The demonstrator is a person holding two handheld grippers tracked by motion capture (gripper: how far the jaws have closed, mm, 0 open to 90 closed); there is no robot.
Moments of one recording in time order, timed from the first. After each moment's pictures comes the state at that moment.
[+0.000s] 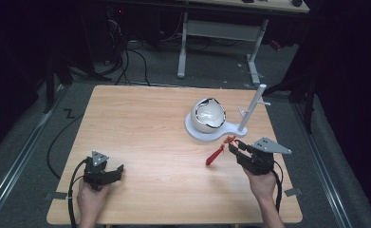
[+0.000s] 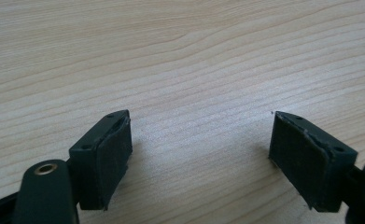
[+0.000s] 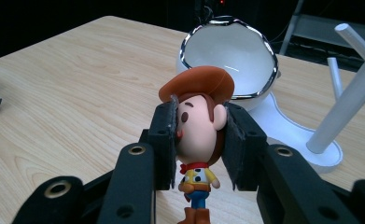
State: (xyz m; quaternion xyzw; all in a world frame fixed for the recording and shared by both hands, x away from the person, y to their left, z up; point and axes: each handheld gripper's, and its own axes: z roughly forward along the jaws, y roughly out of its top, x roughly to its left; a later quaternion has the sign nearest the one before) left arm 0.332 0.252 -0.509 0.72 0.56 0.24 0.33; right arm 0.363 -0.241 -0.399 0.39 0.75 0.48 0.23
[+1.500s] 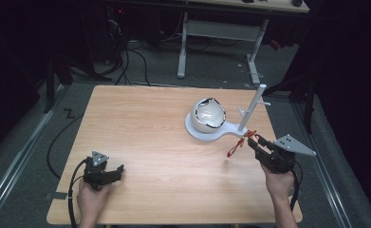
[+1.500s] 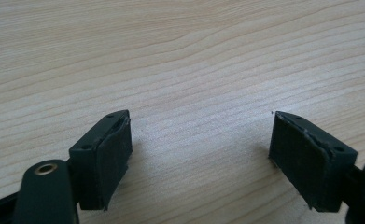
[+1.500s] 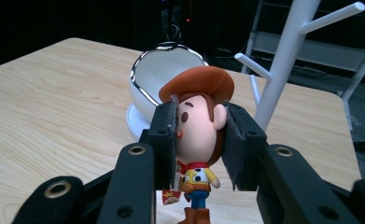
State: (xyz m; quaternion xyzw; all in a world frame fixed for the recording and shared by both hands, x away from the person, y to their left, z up) left arm 0.332 0.252 -0.509 0.72 0.56 0.24 0.32; right arm 0.359 -0.282 -0.378 0.42 0.71 0.48 0.29
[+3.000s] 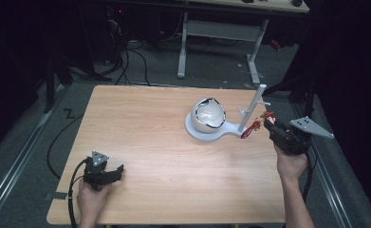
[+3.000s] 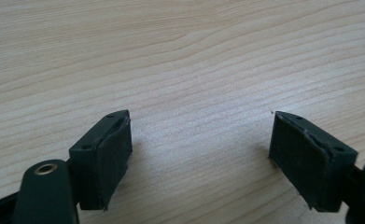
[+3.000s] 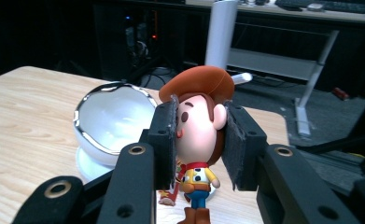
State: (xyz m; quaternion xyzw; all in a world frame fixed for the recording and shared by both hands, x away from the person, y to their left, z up) left arm 0.332 0.252 -0.509 0.72 0.56 0.24 0.32; right arm 0.392 -0.309 -0.341 0.45 0.68 0.48 0.34
